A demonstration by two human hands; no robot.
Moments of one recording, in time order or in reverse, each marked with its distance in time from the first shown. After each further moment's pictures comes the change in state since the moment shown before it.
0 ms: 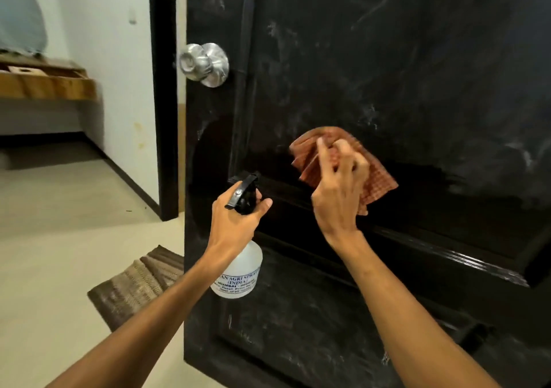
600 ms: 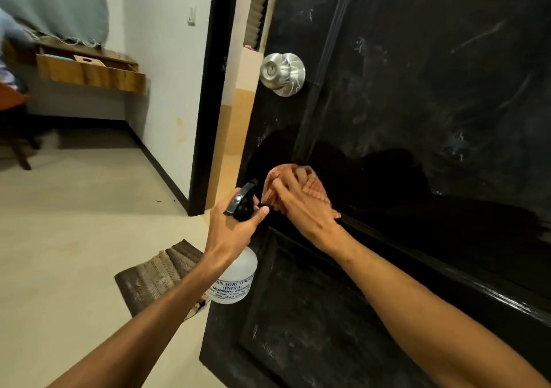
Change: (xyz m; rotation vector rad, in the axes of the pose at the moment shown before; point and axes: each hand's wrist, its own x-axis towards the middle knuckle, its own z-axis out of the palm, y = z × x) left_hand 0.016 -0.035 -0.098 0.083 0.152 0.009; right_hand 0.005 -0.109 0.093 -0.028 -0.417 -0.680
